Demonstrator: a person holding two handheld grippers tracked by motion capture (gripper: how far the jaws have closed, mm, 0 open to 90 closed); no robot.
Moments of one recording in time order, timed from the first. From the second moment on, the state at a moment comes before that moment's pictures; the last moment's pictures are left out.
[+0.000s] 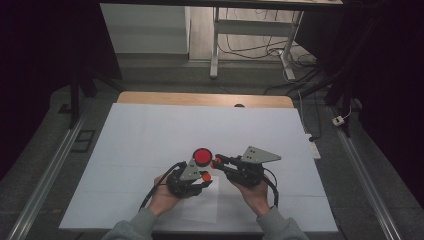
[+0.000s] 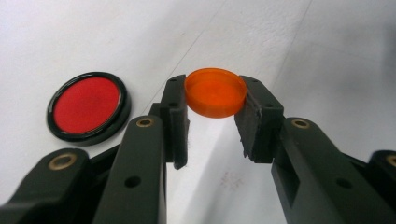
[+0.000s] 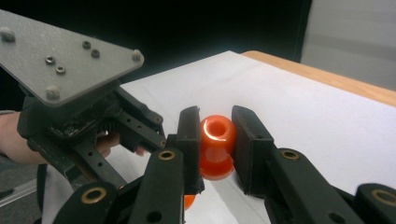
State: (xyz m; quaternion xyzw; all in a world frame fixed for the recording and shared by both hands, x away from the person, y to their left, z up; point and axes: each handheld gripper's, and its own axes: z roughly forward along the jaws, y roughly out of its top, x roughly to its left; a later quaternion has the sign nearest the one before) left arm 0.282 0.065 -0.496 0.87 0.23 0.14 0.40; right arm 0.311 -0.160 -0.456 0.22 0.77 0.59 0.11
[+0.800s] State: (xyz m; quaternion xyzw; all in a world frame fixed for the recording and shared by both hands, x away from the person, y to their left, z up) left arm 0.285 0.089 -0.490 0.86 0.25 0.14 0.42; right arm 0.311 -0.157 -0.459 0.21 0.77 0.59 0.09
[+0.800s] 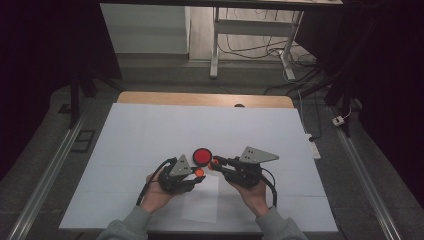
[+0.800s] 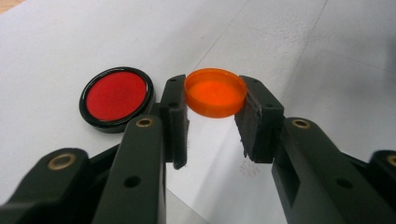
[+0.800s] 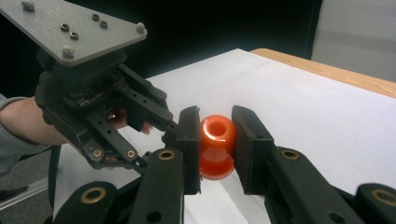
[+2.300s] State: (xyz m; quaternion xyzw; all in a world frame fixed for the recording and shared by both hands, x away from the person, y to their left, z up) left arm 0.251 0.188 -0.493 0.82 0.34 0.17 0.44; right arm 0.318 -0.173 -0.456 0.23 0.77 0.59 0.11
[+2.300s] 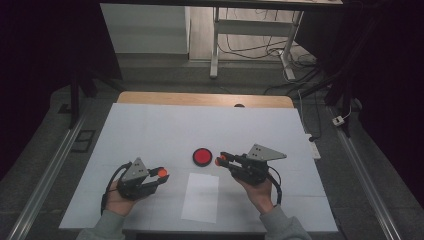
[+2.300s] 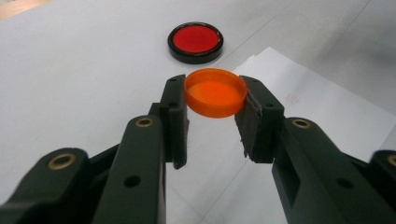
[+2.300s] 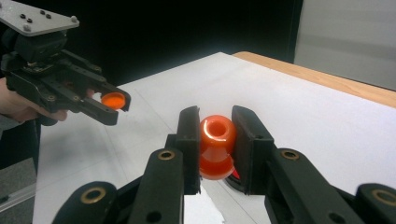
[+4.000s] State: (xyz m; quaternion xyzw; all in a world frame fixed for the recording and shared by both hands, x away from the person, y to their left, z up) left arm 0.240 0.214 -0.503 0.81 0.36 0.17 0.44; right arm 0.342 -0.163 -0.453 0.23 0.77 0.59 0.12
